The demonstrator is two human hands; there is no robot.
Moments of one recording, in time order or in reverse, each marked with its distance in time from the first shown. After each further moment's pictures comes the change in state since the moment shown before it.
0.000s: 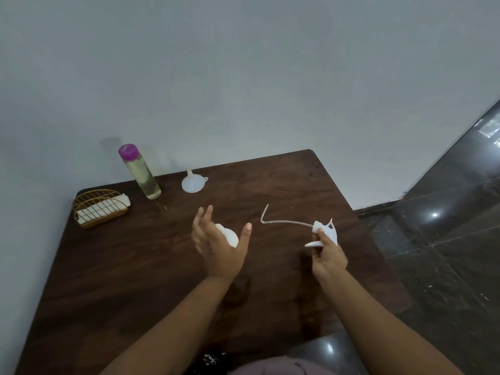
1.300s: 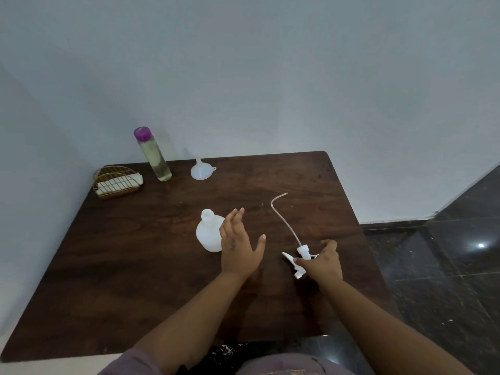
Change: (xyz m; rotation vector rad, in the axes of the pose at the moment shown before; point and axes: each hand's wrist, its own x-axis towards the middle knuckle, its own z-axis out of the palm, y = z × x) left_hand -0.058 0.021 0.057 0.171 -0.199 0.095; right_hand 0.055 -0.031 -0.049 -1.554 -0.374 -0.428
